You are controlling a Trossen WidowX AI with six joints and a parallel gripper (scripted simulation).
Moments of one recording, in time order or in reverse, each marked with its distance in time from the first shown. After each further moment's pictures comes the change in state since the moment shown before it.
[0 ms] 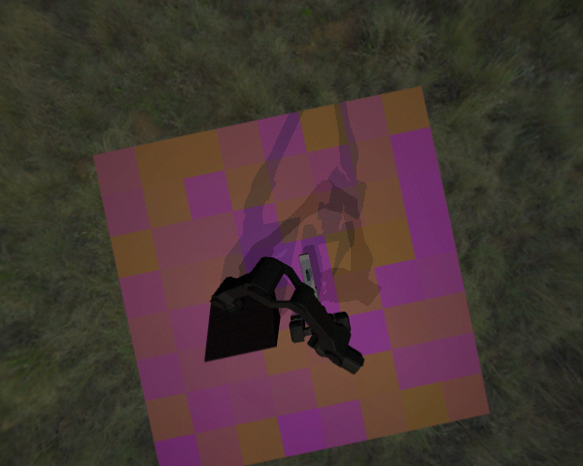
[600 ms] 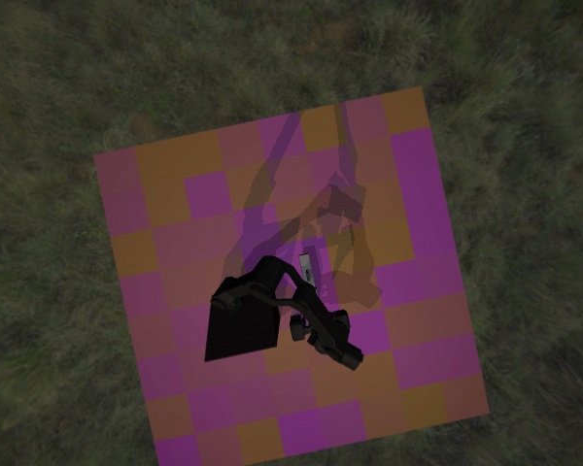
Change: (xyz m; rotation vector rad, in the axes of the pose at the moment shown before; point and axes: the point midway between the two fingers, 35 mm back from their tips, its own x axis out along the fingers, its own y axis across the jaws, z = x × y) arm 0.010 -0.002 0.001 -0.021 0.002 -0.005
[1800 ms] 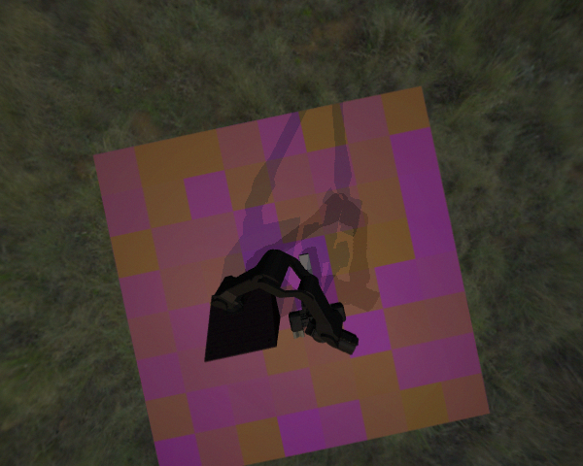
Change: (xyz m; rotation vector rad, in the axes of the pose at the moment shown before) arm 0.040 0.002 0.013 0.000 -0.005 0.003
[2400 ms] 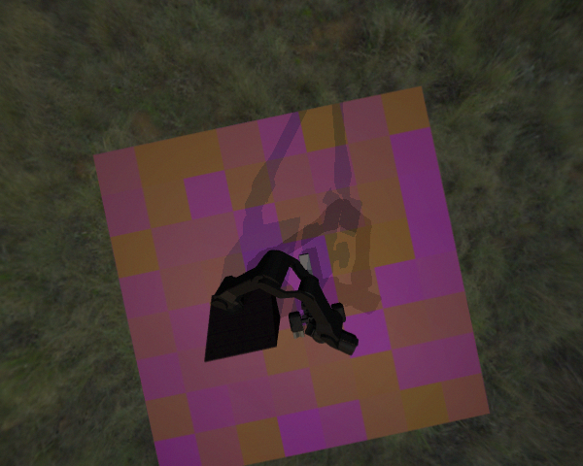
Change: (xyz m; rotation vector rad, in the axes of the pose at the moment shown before) arm 0.000 0.001 -0.001 0.003 0.000 0.002
